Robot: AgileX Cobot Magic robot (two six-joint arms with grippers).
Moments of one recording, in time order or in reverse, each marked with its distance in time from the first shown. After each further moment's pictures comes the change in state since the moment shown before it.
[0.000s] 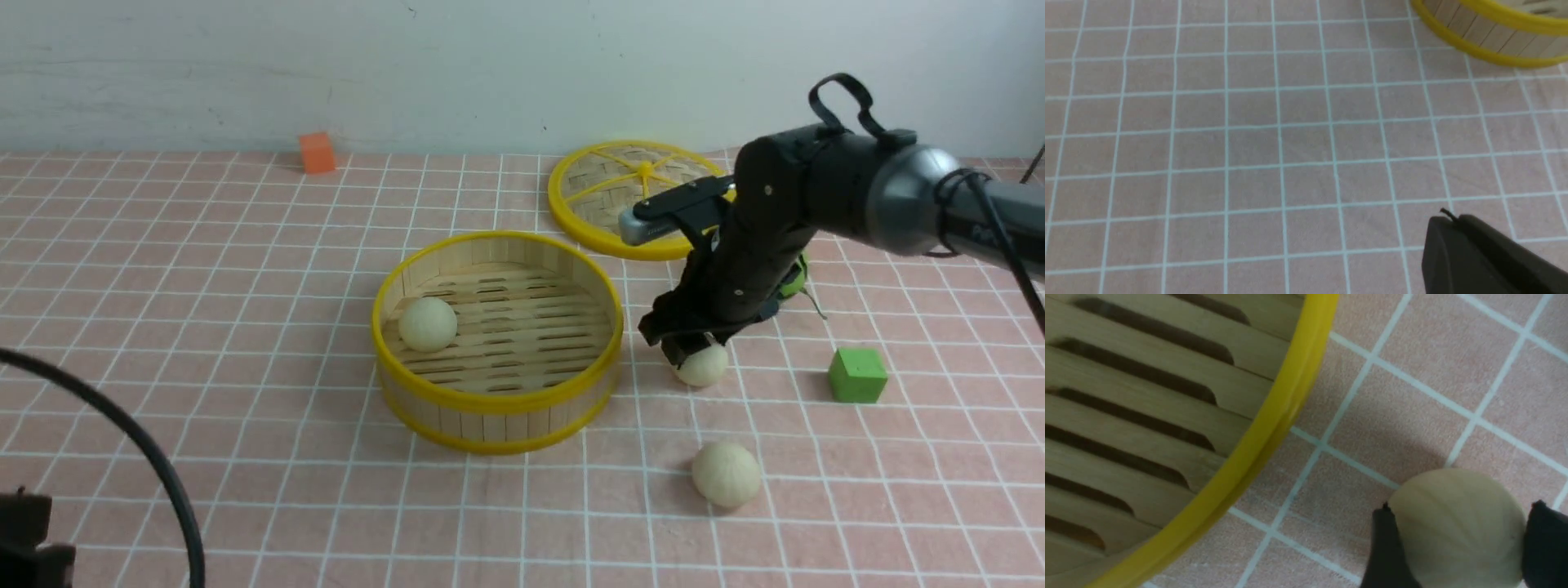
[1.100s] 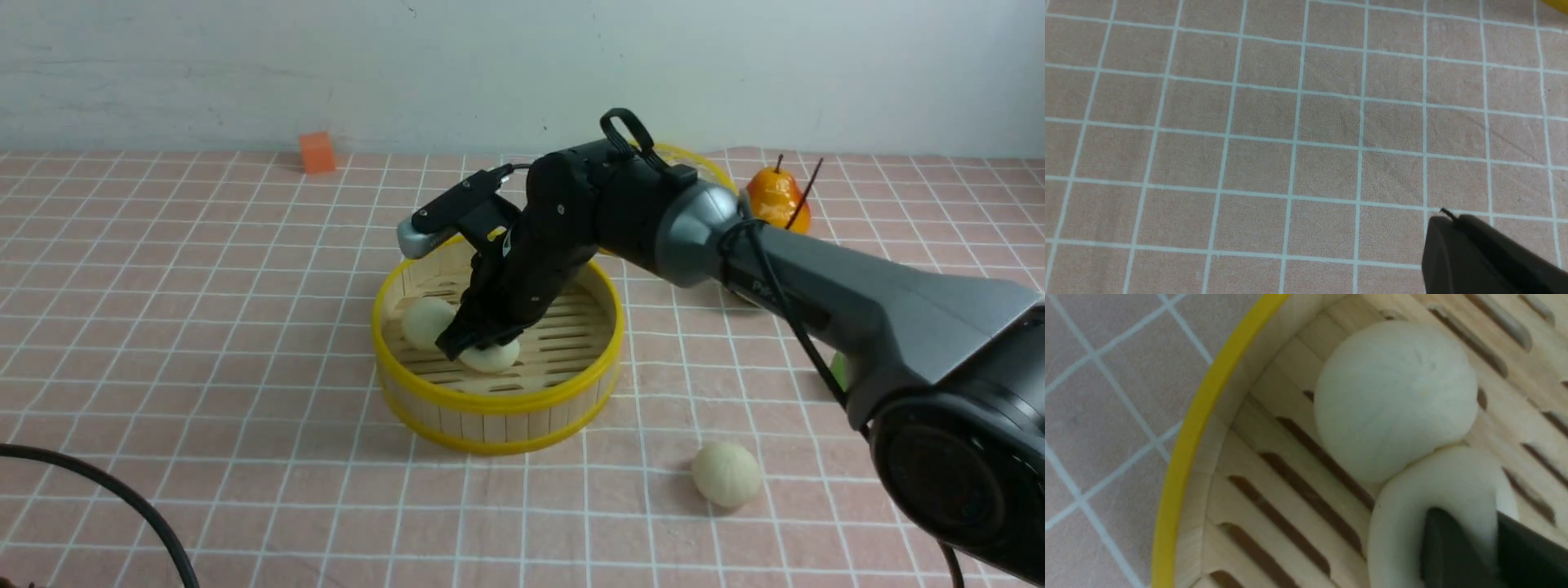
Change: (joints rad) right arm 0.263 0.210 -0.405 0.124 -0.023 -0.185; left arm 0.000 -0.017 0.163 0.023 -0.058 -0.195
